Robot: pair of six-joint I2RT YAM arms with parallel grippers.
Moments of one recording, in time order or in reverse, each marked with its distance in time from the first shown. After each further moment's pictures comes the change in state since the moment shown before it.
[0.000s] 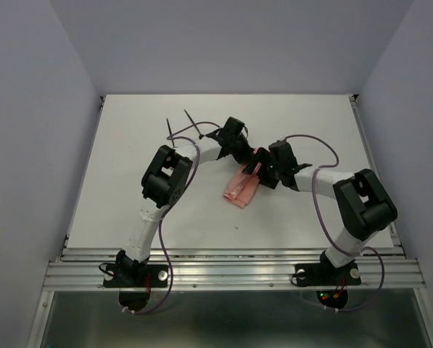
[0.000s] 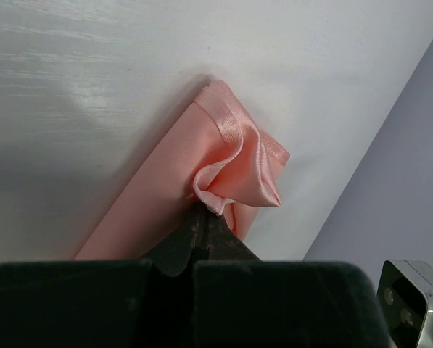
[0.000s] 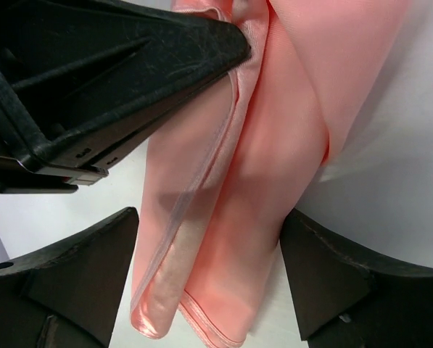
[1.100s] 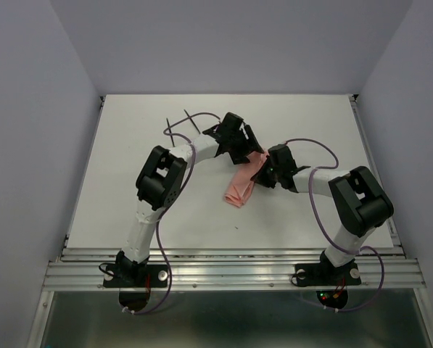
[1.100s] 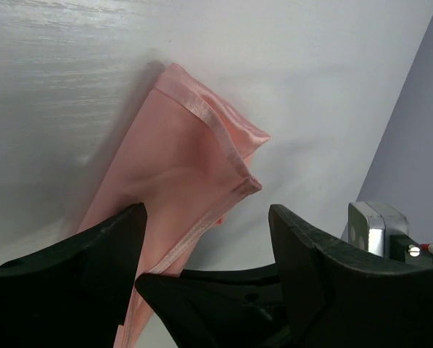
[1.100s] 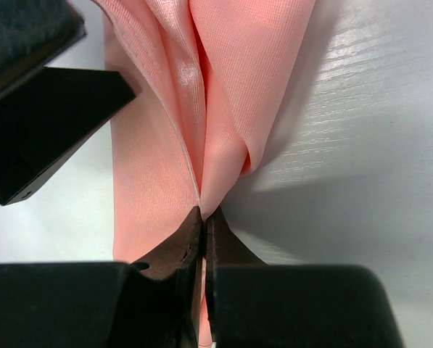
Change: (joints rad) left arm 0.002 -0.070 -0.016 -0.034 -0.033 0.127; right arm -0.001 0.043 -0.025 0.045 0.026 0.024
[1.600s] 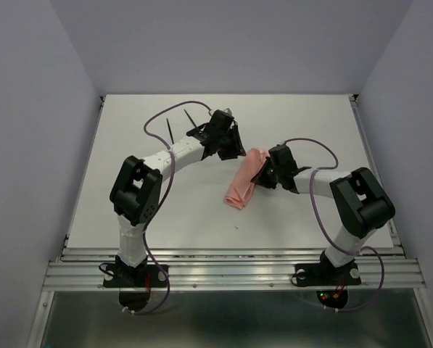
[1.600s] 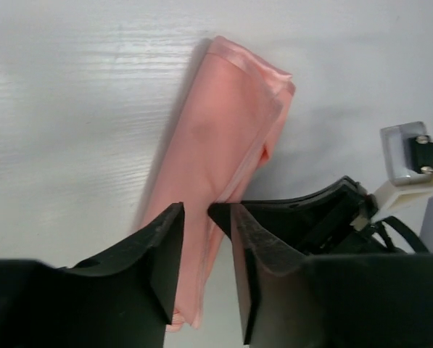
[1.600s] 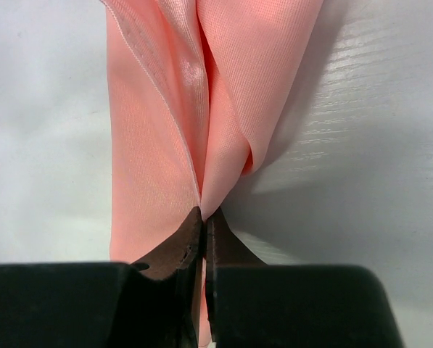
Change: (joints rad) left arm -0.005 -0.295 -0.186 -0.107 -0.157 0.260; right arm 0.000 -0.014 -0.012 -0.003 -0.018 -0.052
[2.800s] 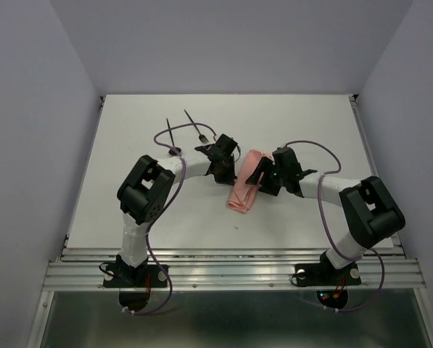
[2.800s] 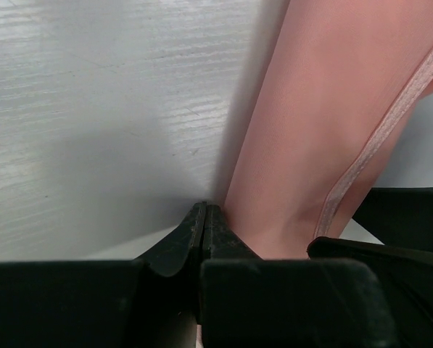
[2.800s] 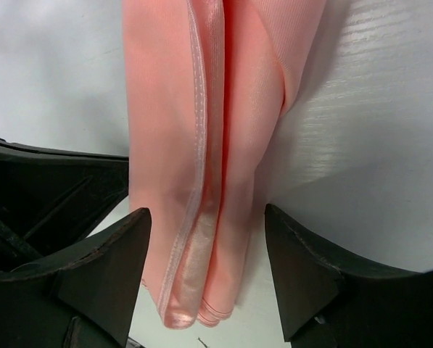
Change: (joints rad) left arm -0.051 0.033 -0.206 -0.015 -0.044 0.101; right arm -0.001 -0.104 -0.048 -0.071 -0.109 -0.015
